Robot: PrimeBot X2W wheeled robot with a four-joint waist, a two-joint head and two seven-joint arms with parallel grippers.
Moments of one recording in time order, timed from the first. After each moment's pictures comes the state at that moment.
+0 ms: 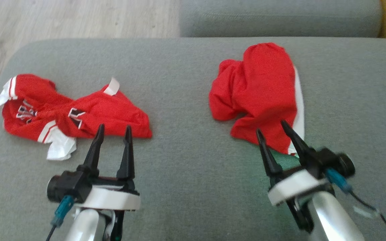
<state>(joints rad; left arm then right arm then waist) -0.12 0.08 -0.23 0.20 -0.28 -0.06 -0.25 -0.14 -0.05 0.23 0.32 0.08 0.13 -0.23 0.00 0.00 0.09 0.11</state>
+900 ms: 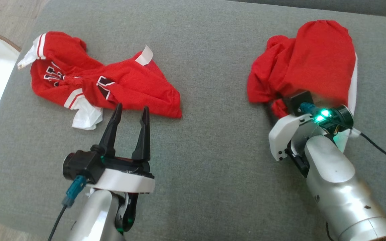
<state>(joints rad) -0.24 0.05 -0.30 0.23 -0.32 -0.09 -0.25 -0.63 -0.06 0.26 0.92 -0.08 0.13 -0.02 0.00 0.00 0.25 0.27</state>
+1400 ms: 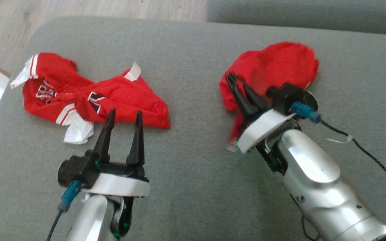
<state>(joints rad) -0.21 0.05 -0.27 0.24 -0.32 -0.08 -0.25 -0.62 -0.06 0.56 0.67 0.32 0.13 -0.22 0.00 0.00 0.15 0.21</state>
